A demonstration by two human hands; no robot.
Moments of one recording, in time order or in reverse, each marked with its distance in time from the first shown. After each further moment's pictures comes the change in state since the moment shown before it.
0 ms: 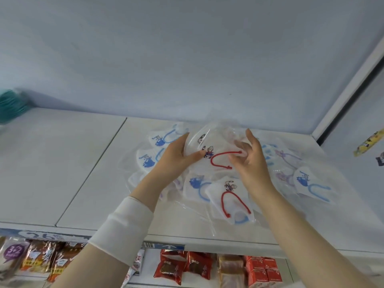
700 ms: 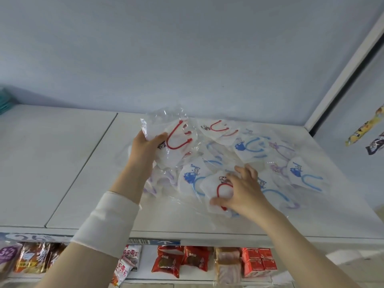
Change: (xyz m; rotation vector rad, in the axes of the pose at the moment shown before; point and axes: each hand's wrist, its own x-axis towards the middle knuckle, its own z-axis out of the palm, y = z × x) left_hand 0.019 -0.022 -0.029 -0.324 0.384 -0.204; right_hand -0.042 0.019 -0.007 -1.119 -0.400 0.208
